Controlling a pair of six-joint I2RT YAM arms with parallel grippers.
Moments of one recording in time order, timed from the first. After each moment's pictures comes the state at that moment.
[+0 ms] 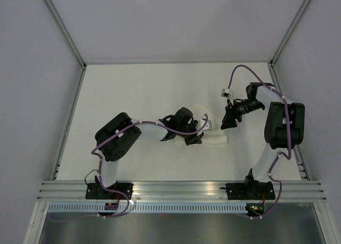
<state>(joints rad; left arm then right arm) -0.91 1.96 1.06 0.19 0.50 0.35 -0.06 1.89 1.30 -1.15 -0.93 -1.13</state>
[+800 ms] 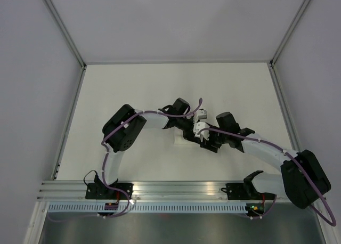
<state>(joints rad) -0.77 2.11 1.23 0.01 0.89 0.19 0.48 1.23 0.56 -0.26 -0.45 -0.78</state>
